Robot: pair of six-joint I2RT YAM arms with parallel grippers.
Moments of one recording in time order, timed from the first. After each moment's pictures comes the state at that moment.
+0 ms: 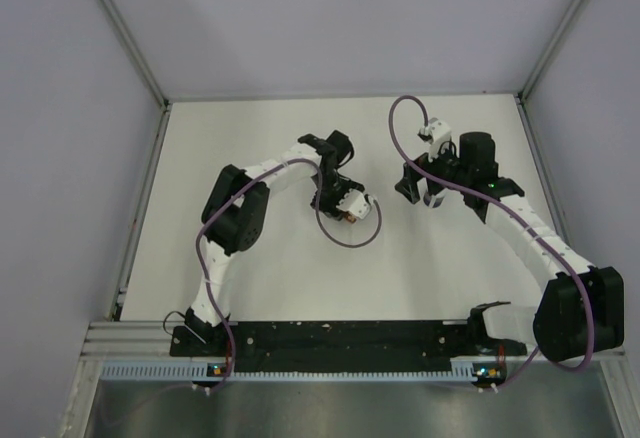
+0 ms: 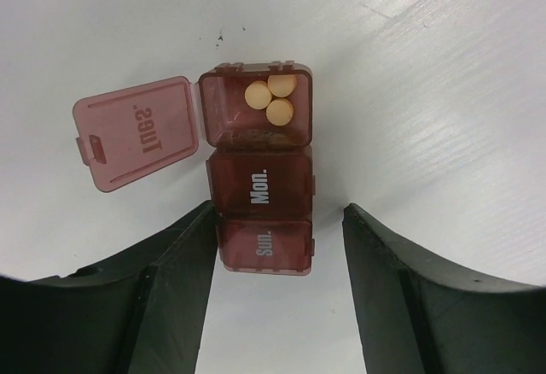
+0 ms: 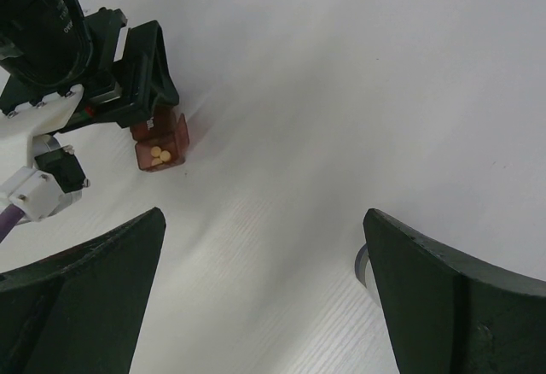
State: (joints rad) left arm -0.63 2.19 1.74 -0.99 0.40 1.60; right arm 0.21 1.25 0.89 -0.21 -0.46 -0.18
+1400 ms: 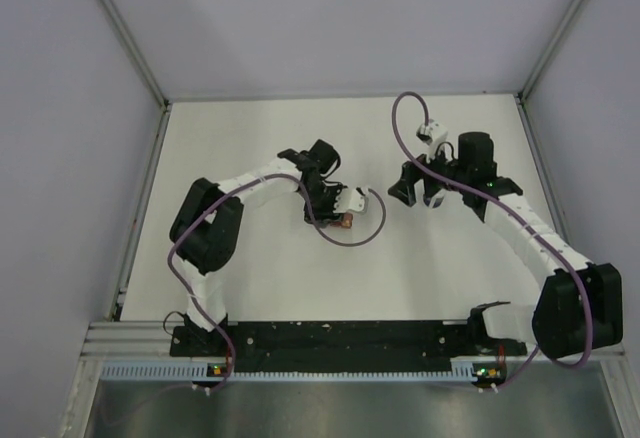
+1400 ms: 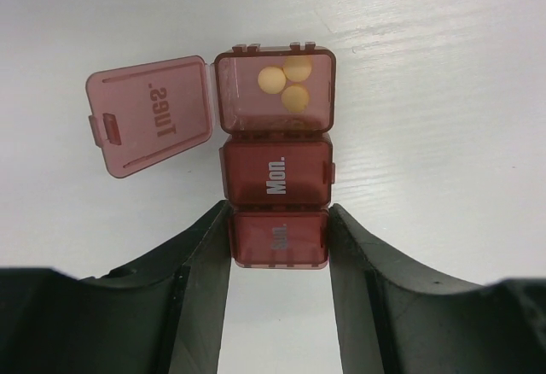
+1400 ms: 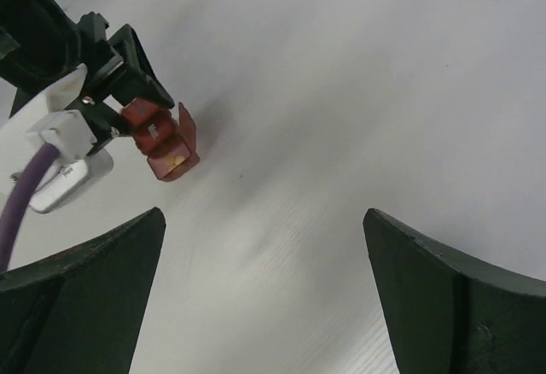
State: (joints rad) left arm -0.63 1.95 1.42 -0.79 0.39 1.10; right arm 0.21 1.25 0.89 -0.21 -0.59 -0.12
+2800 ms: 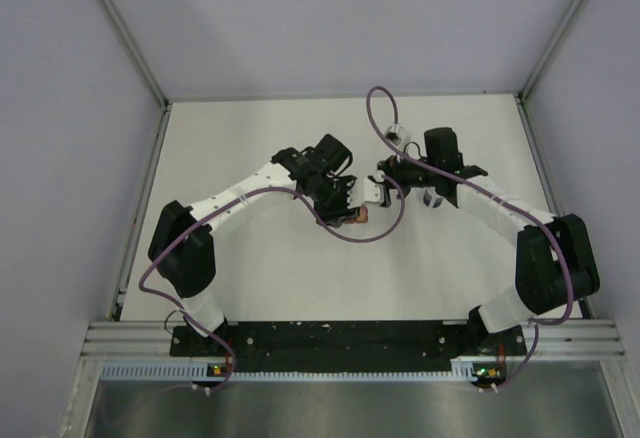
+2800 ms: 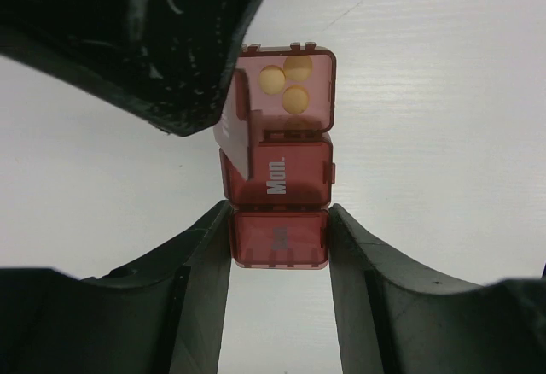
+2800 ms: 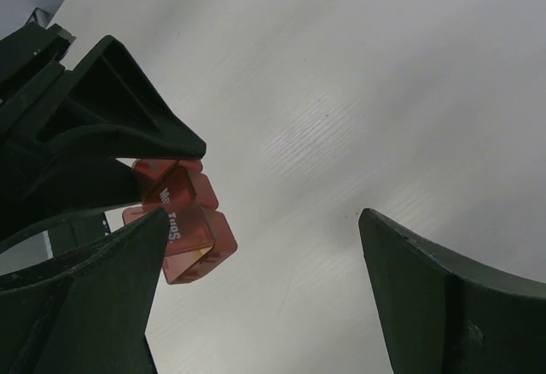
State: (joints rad) left arm -0.76 1.74 1.47 -0.86 0.35 0.75; right arm 0.34 1.51 0.98 -0.12 -0.81 0.05
